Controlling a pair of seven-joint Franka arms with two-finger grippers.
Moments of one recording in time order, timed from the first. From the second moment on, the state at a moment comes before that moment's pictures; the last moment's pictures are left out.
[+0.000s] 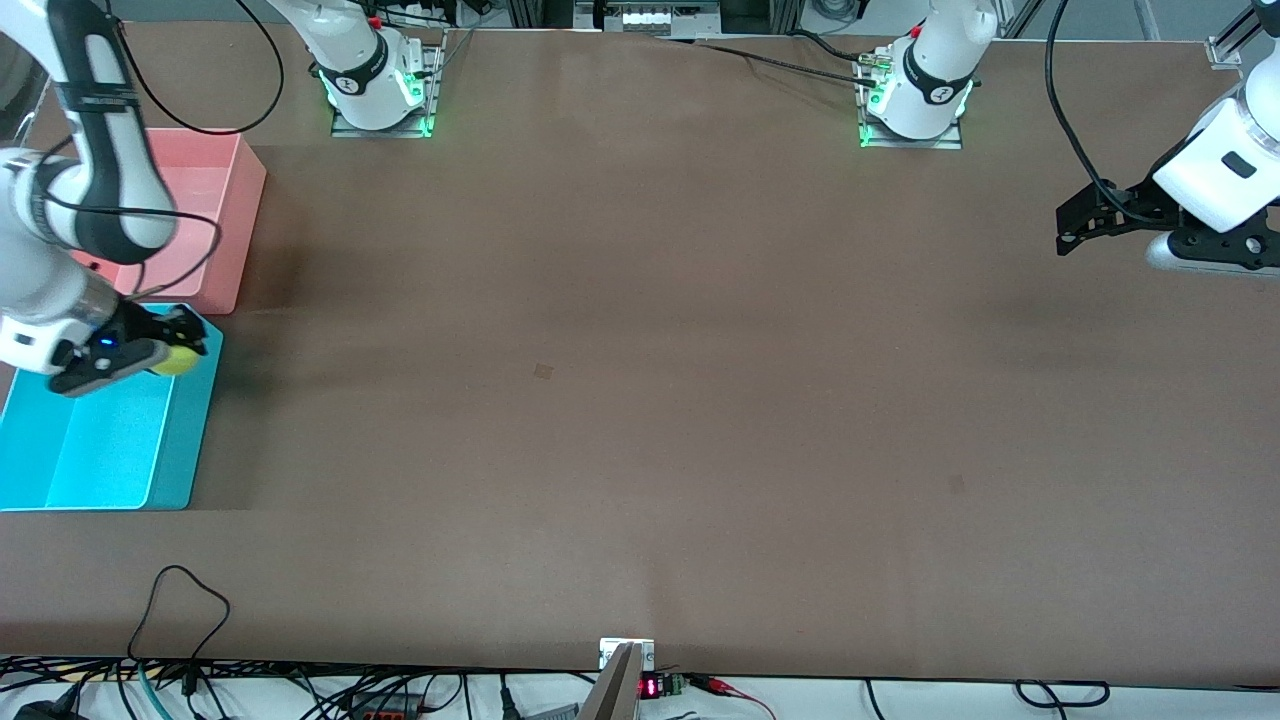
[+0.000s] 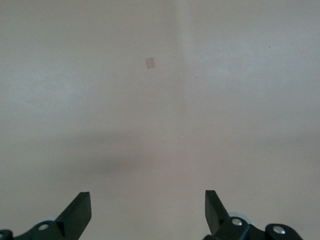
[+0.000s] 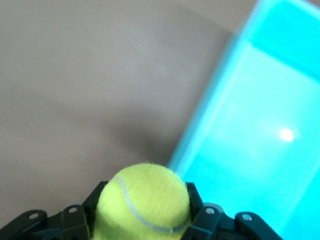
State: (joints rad) left arm 0.00 0.00 -0.08 -1.59 0.03 1.57 0.01; right arm -0.19 0.26 -0.11 -2.03 -0.01 2.32 -0.70
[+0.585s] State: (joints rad) left arm 0.00 0.00 -0.08 -1.59 0.03 1.57 0.01; right arm -0.19 0.38 -0.29 -1.97 -0.01 2.30 -0.59
